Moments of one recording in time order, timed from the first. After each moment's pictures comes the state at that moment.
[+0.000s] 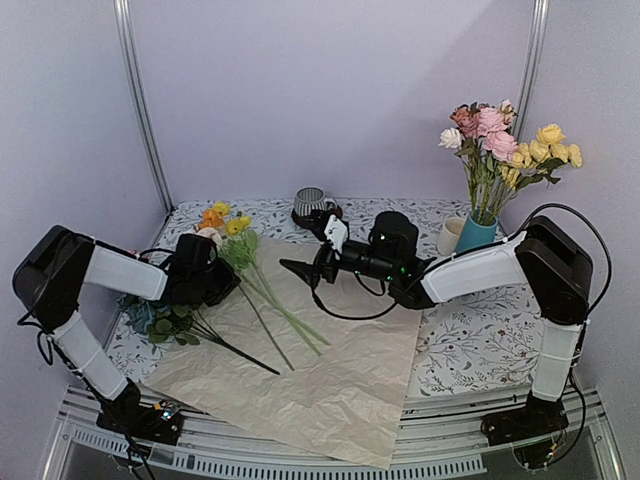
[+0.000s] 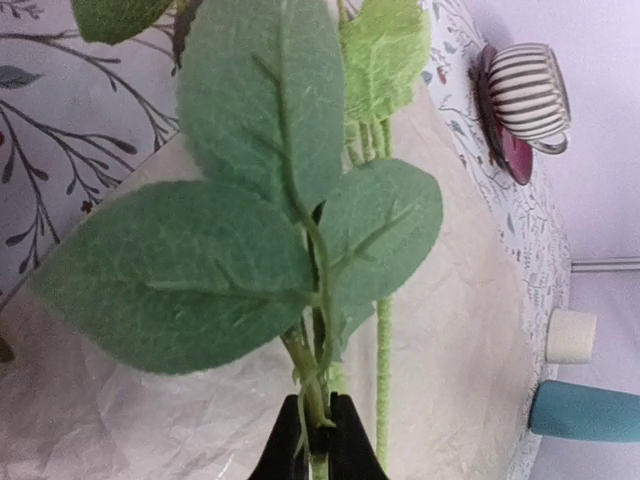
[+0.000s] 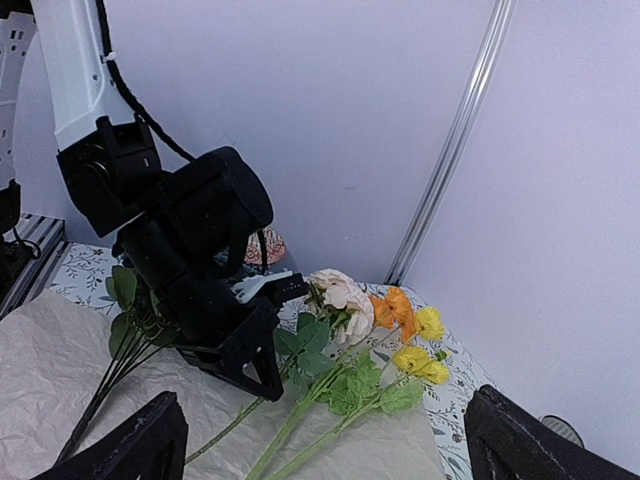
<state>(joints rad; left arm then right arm) -0.40 1.65 0.67 0.26 0.01 -1.05 0.90 1.93 1.13 0.87 -0.35 -0.31</state>
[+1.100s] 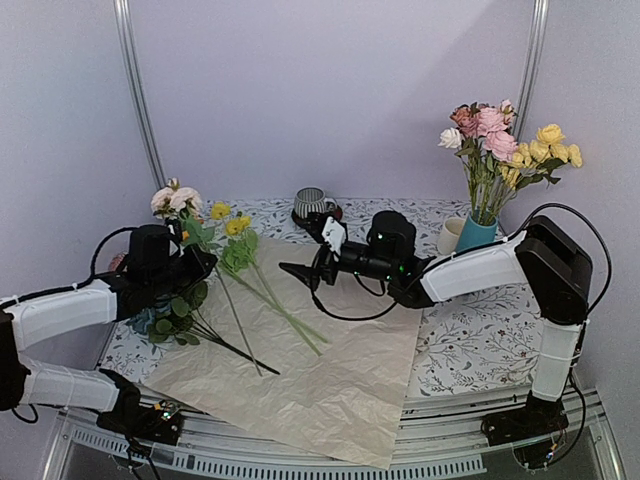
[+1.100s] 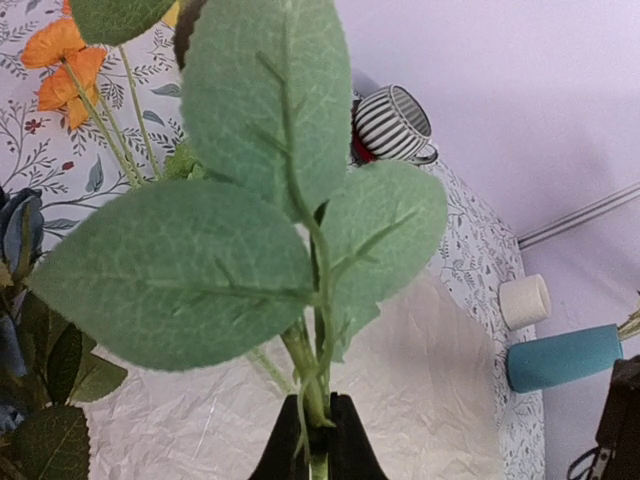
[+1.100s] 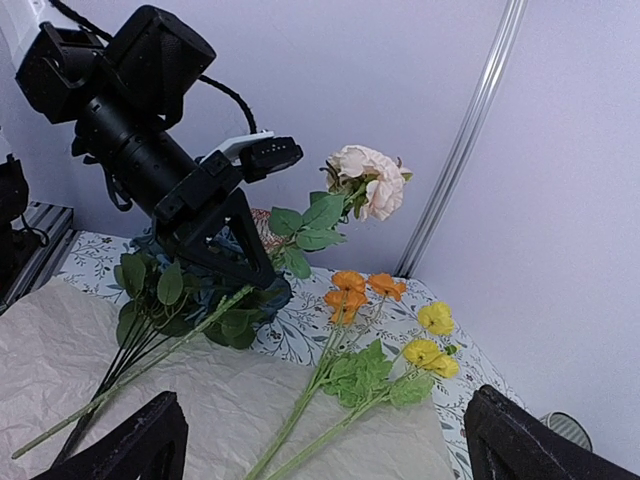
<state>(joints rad) -0.40 1.14 0.56 0.11 -0.03 -0.82 0.90 1.94 1.13 0.84 -0.37 -0.33</state>
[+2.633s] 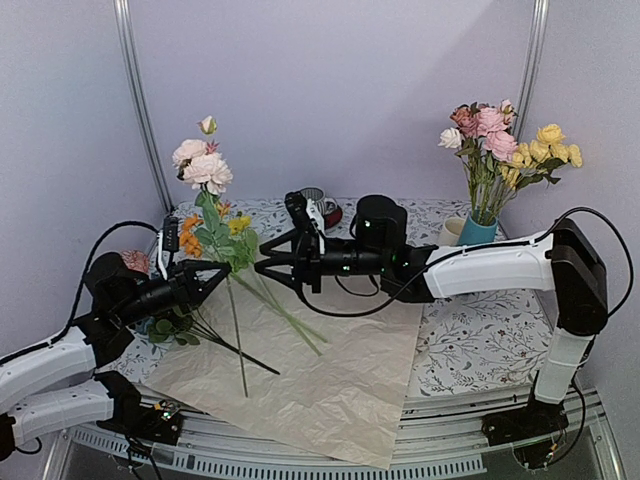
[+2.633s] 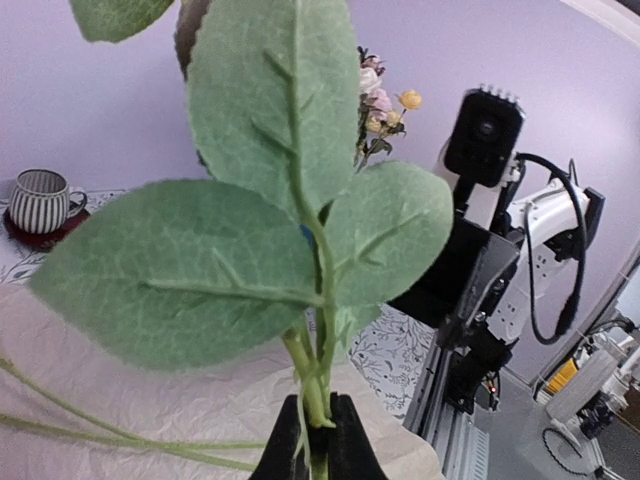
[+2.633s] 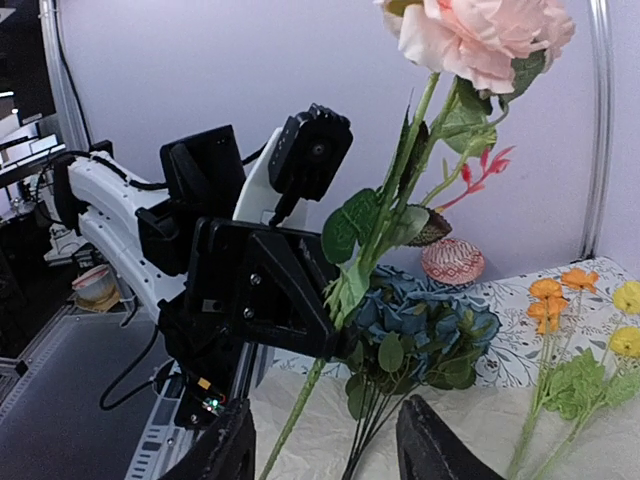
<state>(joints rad) -0.51 0.73 0.31 0.48 0.51 -0.52 1.00 1.84 1.26 0.61 -0.55 0.12</state>
